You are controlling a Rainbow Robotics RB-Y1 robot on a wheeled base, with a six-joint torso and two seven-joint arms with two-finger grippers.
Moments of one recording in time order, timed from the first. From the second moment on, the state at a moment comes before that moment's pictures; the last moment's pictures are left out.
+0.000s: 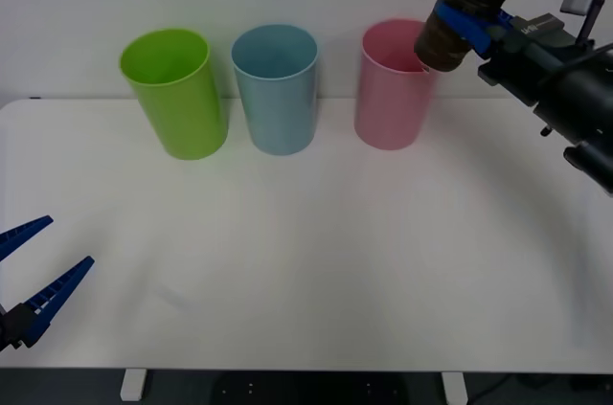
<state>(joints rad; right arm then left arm) -0.39 -0.64 0.02 -1.62 1.04 -0.49 -0.41 0.35 0.40 0.52 -1.66 -0.96 -1.22 0.00</state>
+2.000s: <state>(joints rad) -0.83 -0.51 0.19 -1.05 1.10 -0.26 -0.14 0.35 0.40 0.52 -1.66 -0.96 -1.22 0.00</state>
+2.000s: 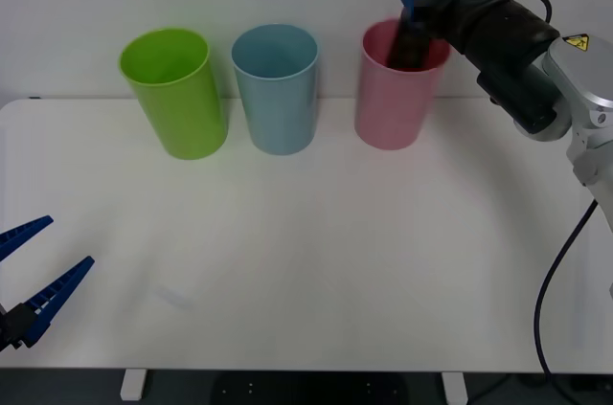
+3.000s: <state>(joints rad) -0.59 -0.53 0.19 -1.37 1.07 -0.31 -0.14 0.35 0.40 0.52 -1.66 -0.96 -1.22 0.00</state>
